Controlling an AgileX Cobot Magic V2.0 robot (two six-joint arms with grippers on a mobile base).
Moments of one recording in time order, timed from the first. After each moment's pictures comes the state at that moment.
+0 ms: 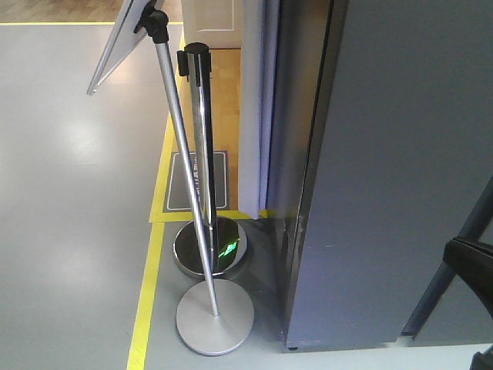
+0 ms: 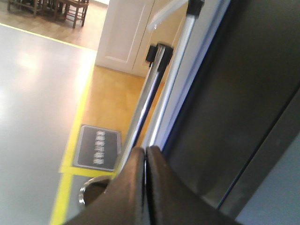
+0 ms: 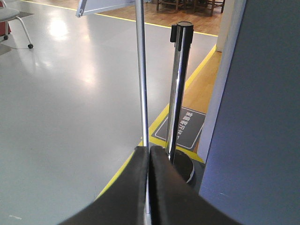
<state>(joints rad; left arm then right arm) 0.03 0.52 0.02 0.32 -0.34 -0.65 -0.12 0.49 -0.50 1.00 0.71 -1.05</state>
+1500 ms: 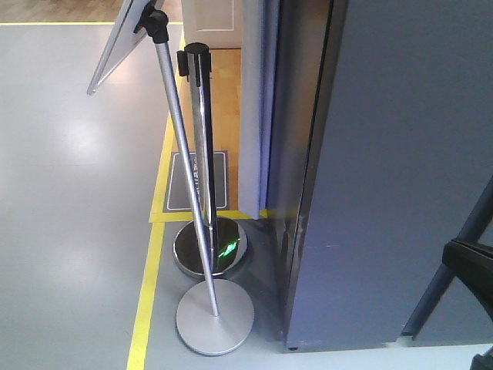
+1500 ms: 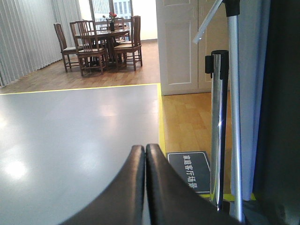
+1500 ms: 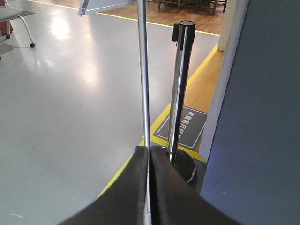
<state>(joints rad) 0.08 -0.01 0.02 0.33 0.12 -0.32 -0.12 0.49 -0.50 1.00 0.72 -1.05</state>
